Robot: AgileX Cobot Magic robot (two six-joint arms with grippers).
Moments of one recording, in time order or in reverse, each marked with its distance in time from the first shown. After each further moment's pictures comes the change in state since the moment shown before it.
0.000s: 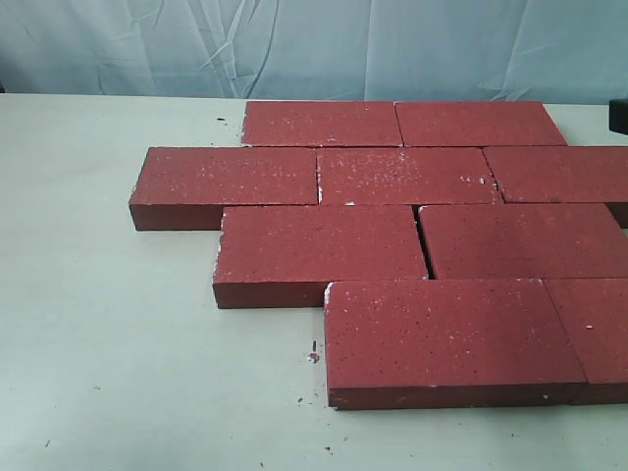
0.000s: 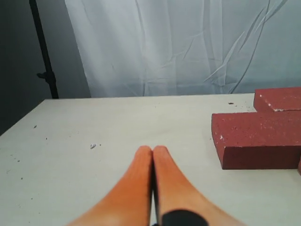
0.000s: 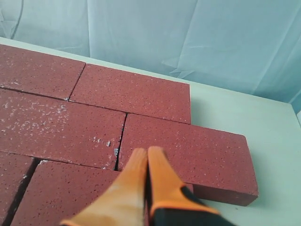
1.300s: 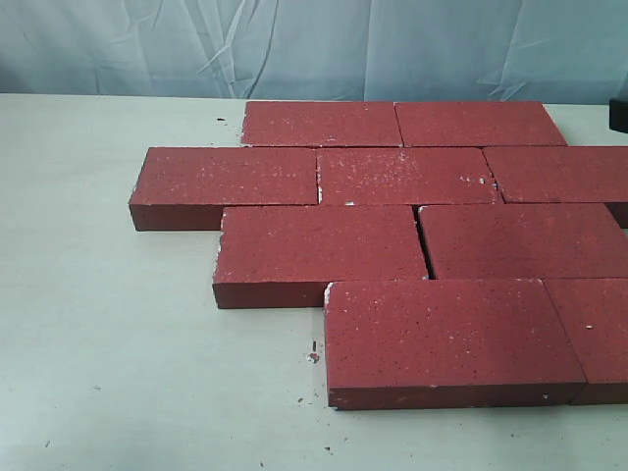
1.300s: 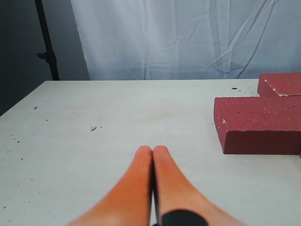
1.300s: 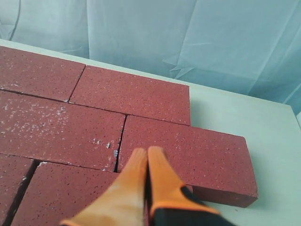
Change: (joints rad) left arm 0.012 -0.005 0.017 -0.021 0.038 0.000; right arm 0.000 0.000 0.000 0.000 -0.006 0.000
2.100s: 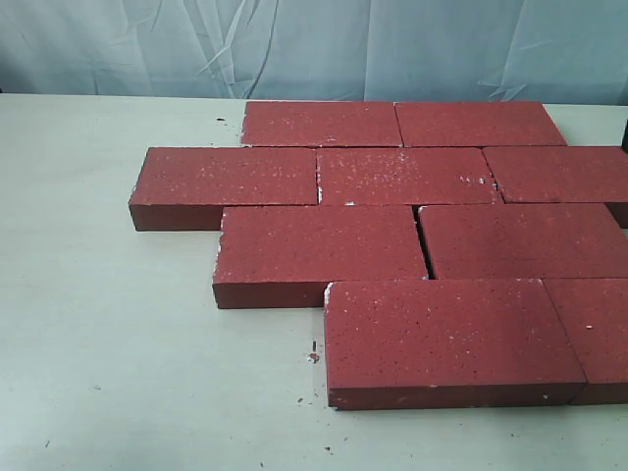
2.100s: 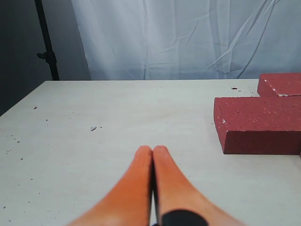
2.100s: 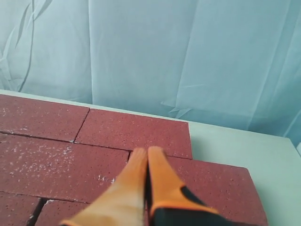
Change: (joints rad) left arm 0.000 0.000 0.000 0.000 0.000 0.000; right arm 0.000 -0.146 0.208 0.067 -0.281 0.000
